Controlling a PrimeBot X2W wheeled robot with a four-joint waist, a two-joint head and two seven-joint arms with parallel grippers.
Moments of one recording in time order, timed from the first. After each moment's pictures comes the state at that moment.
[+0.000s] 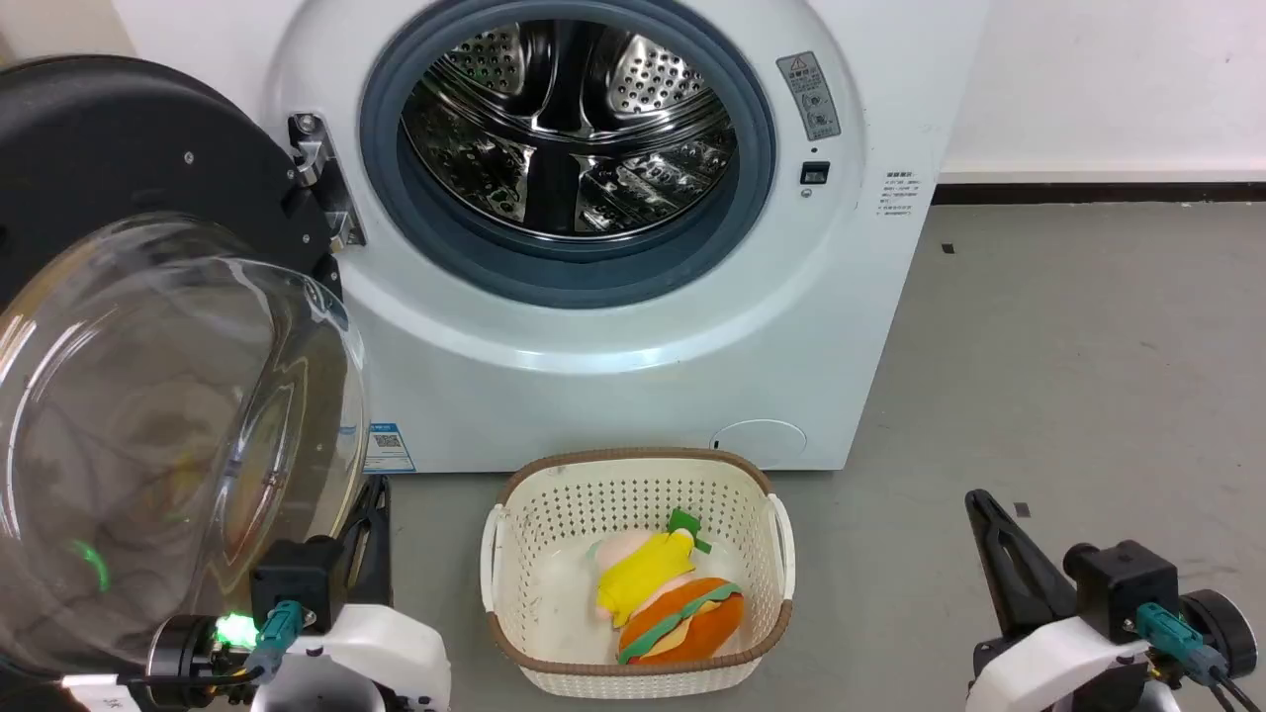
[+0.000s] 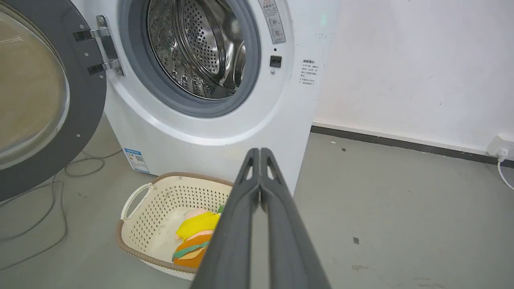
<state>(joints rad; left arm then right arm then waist) -0.01 0.05 0.00 0.00 0.00 0.01 0.00 0.01 -0.05 0.00 0.00 0.01 0.13 0.00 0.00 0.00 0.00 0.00</state>
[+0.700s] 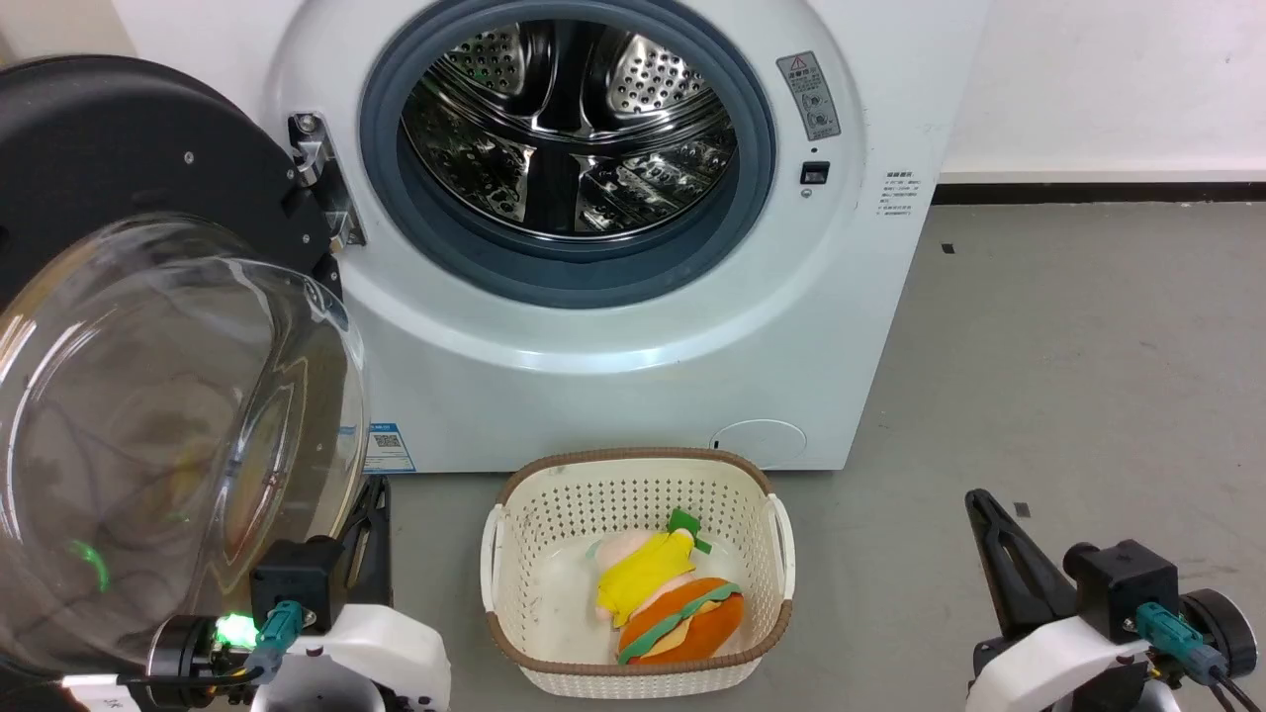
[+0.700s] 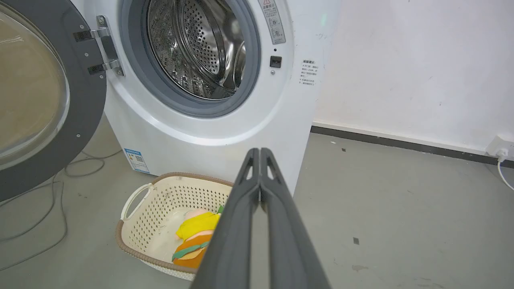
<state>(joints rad) -0.01 0.05 0.00 0.00 0.00 0.01 0.00 0.01 -0.05 0.00 0.00 0.01 0.13 0.00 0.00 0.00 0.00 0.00</state>
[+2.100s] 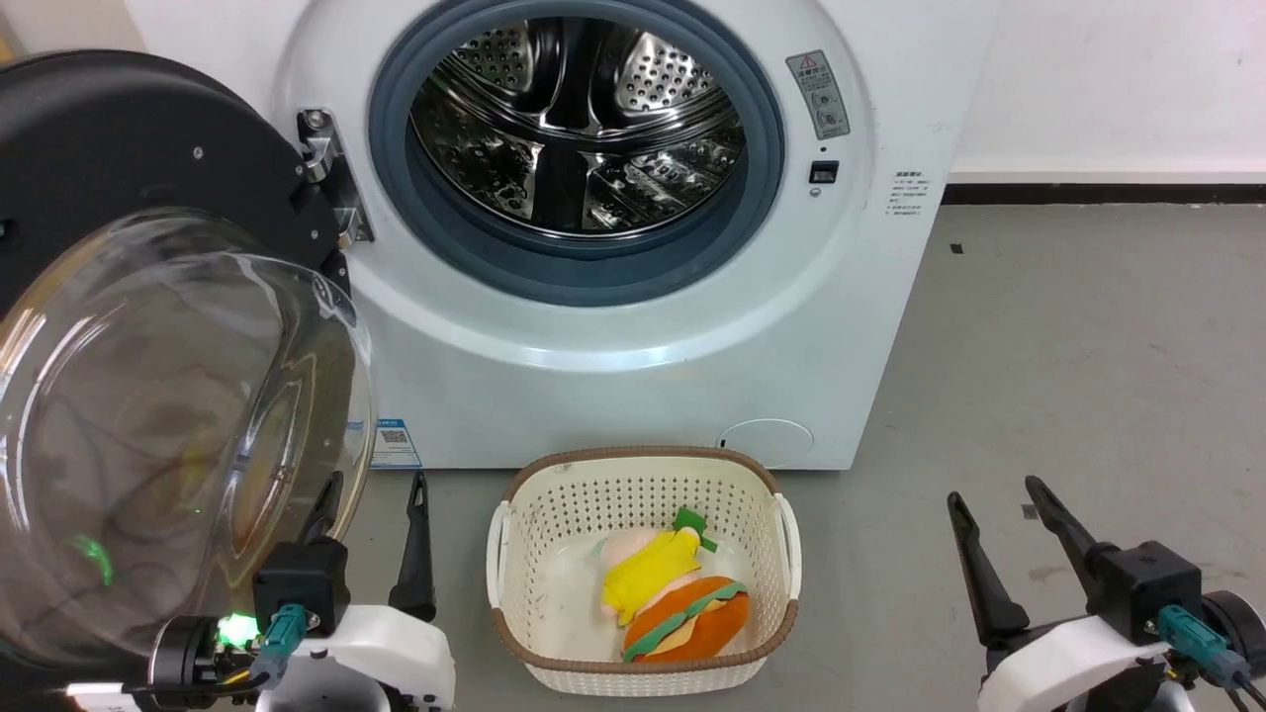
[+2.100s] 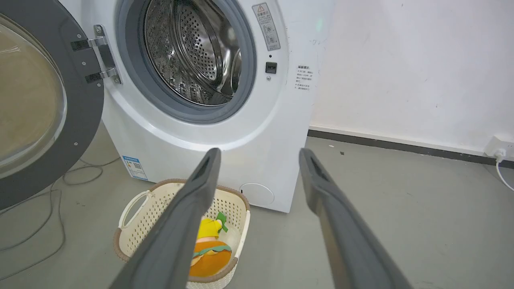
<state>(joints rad) -0.01 0.05 -0.01 0.00 0.00 0.03 -0.02 0.01 -0.05 -0.02 0.00 0.02 0.13 -0.02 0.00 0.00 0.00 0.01</state>
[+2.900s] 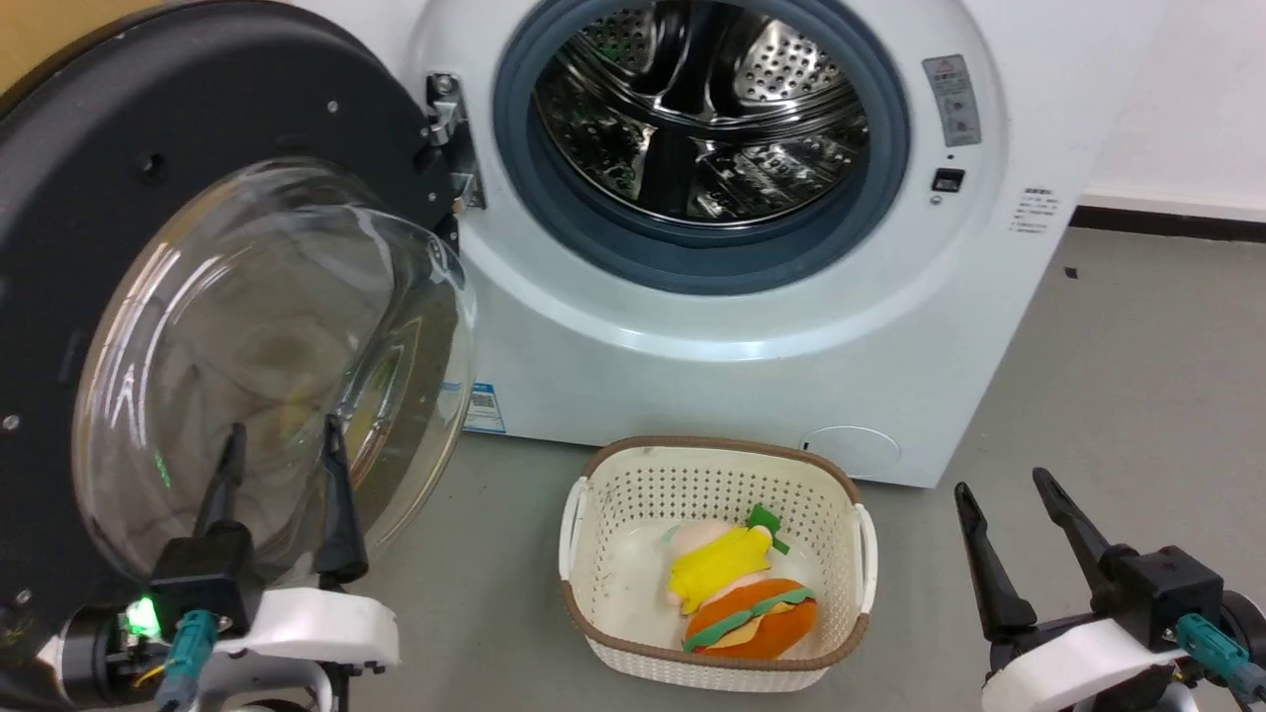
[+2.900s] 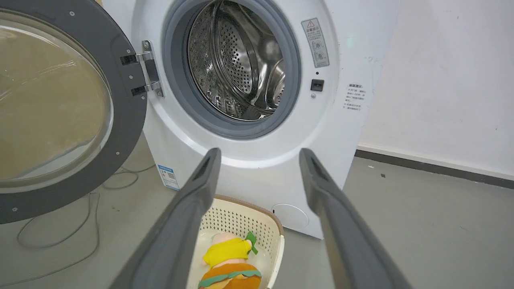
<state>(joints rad) -0.01 0.06 0.05 -0.13 -0.01 0.09 -0.07 0.01 -0.05 -0.02 0.00 0.05 0.13 -0.07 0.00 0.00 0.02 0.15</state>
